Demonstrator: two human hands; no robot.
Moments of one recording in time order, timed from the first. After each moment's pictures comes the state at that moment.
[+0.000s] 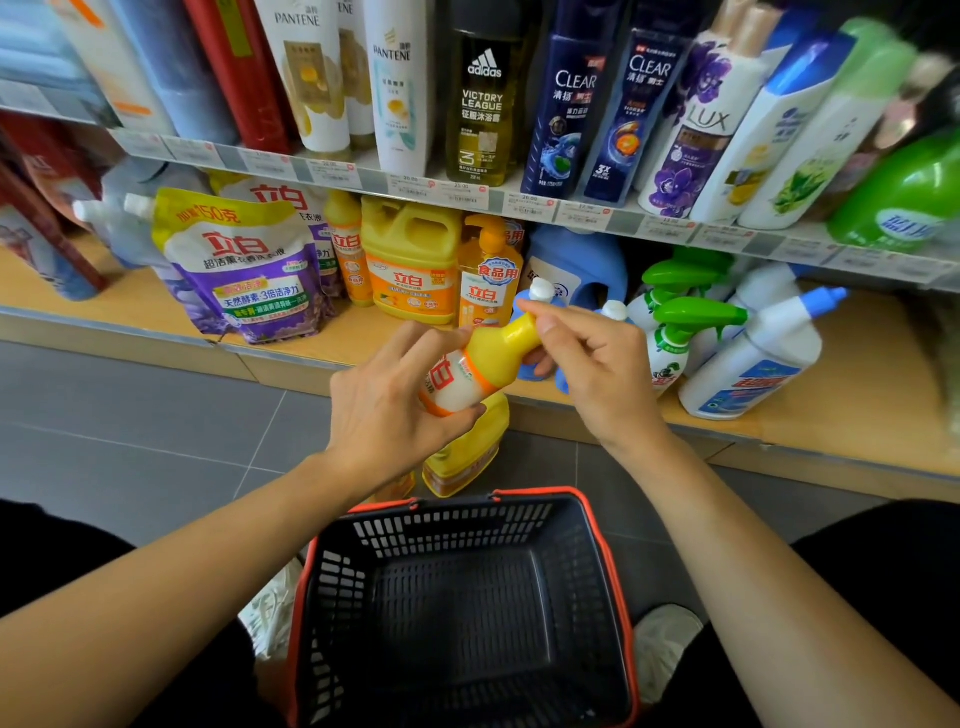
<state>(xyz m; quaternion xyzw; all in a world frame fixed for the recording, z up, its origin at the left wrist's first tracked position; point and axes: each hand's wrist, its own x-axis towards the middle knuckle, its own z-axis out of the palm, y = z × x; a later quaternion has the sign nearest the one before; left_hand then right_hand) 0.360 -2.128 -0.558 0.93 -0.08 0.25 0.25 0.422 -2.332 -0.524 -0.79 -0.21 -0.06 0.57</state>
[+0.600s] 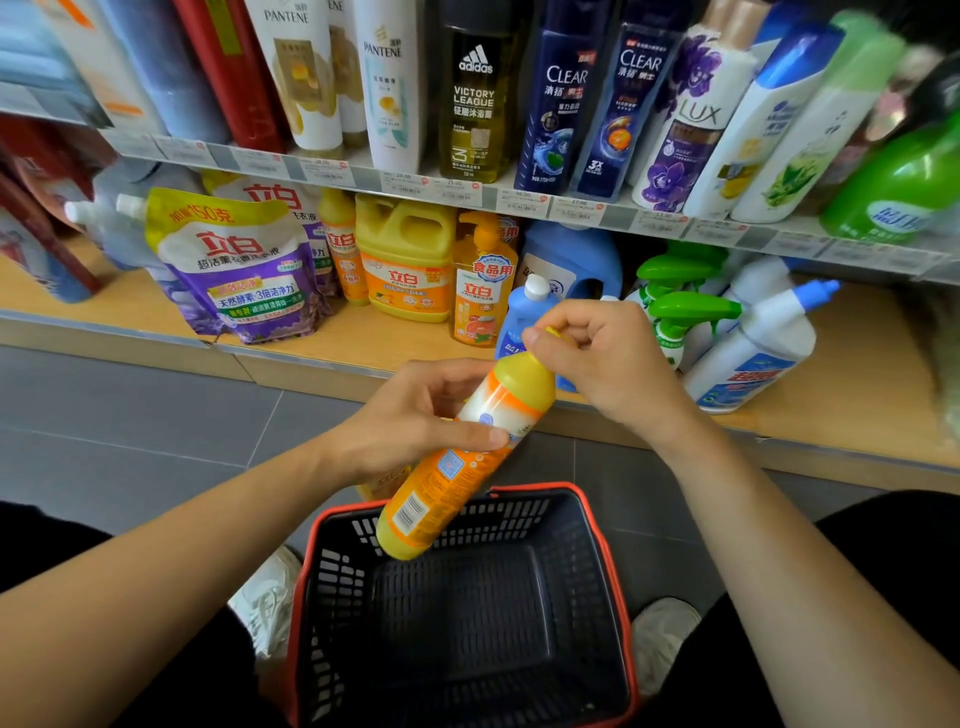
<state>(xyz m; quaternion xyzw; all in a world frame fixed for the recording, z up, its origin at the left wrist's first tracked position) 0.364 -2.138 -0.541 0.70 -0.10 -0.17 0.68 0.429 -2.345 -0.509 -0.81 -0.22 0.02 0.54</state>
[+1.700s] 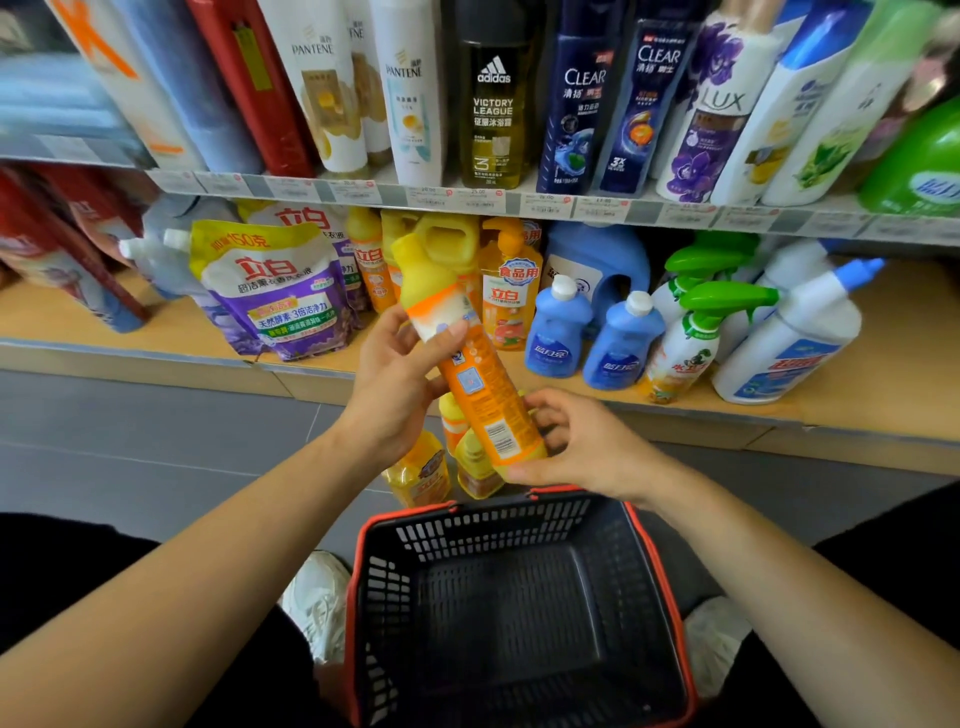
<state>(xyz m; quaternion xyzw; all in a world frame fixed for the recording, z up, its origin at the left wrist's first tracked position) 0.380 -2.118 -0.532 0.56 0.12 0.02 0.82 0.390 -2.329 -0.574 -0.78 -0.16 0.27 0.53</state>
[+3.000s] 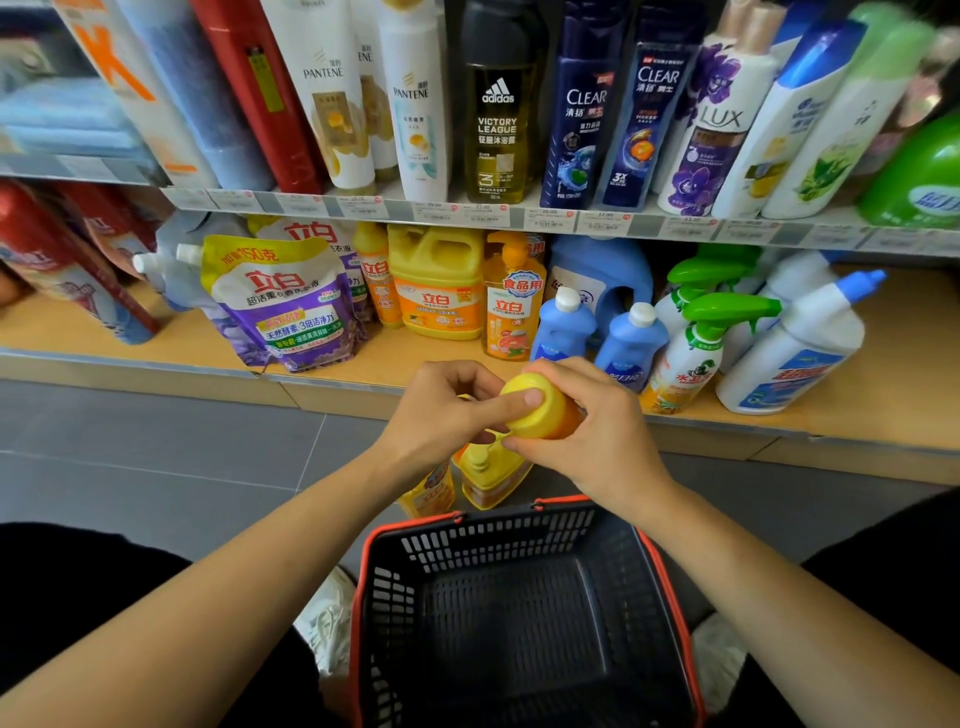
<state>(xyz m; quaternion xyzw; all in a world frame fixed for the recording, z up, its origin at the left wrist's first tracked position) 0.367 -2.134 -0.527 0.76 0.04 -0.07 0.64 0.384 -2.316 -0.549 -0.82 -0.25 -0.03 0.51</state>
